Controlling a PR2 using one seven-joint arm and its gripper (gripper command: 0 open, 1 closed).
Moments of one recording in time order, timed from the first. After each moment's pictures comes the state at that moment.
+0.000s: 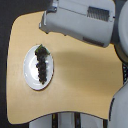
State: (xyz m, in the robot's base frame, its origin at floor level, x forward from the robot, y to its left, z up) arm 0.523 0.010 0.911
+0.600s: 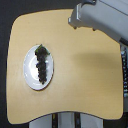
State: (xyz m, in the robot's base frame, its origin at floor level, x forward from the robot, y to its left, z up) arm 0.519 -0.134 0.949
